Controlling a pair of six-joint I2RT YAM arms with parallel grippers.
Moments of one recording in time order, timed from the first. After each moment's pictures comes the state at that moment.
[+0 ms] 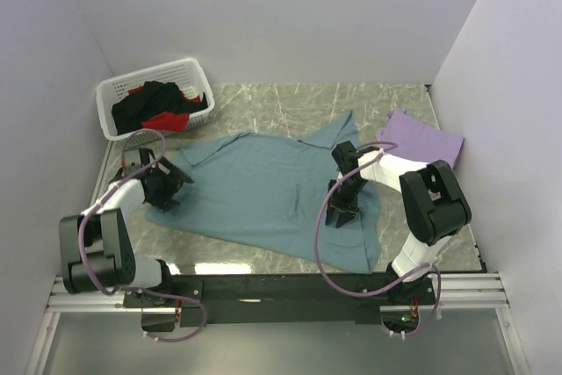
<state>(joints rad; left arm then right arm) 0.18 1.39 0.67 -0.32 0.24 -0.78 0.39 1.73 0.96 -0.82 -0.27 0.56</state>
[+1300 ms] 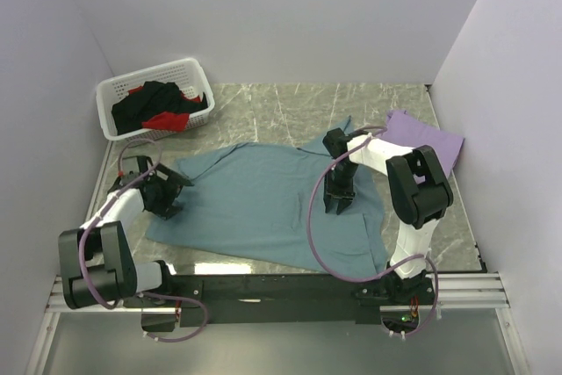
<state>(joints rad) 0.20 1.29 0.58 -0.34 0.25 -0.89 0.40 1.88 1.18 -0.94 -0.16 0.52</state>
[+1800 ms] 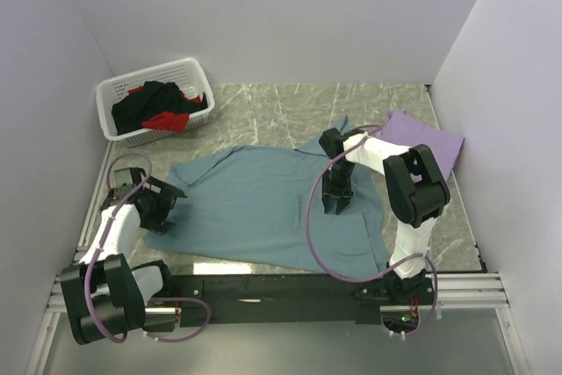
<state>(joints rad) 0.27 1.08 0.49 -0.52 0.22 -0.94 0.42 1.90 1.21 -0.97 -0.14 0.52</state>
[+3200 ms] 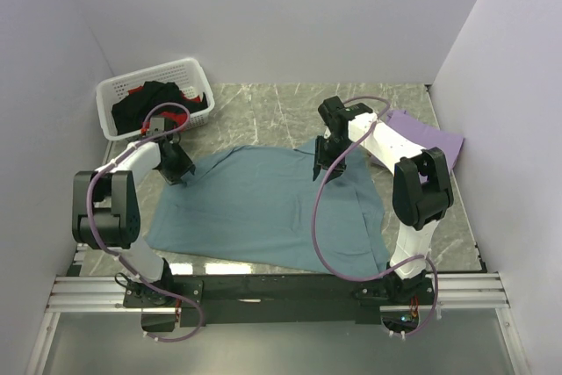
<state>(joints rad) 0.01 1.64 1.02 -0.55 -0.03 -0.67 0.41 1.86 1.50 -1.05 -0.19 0.56</state>
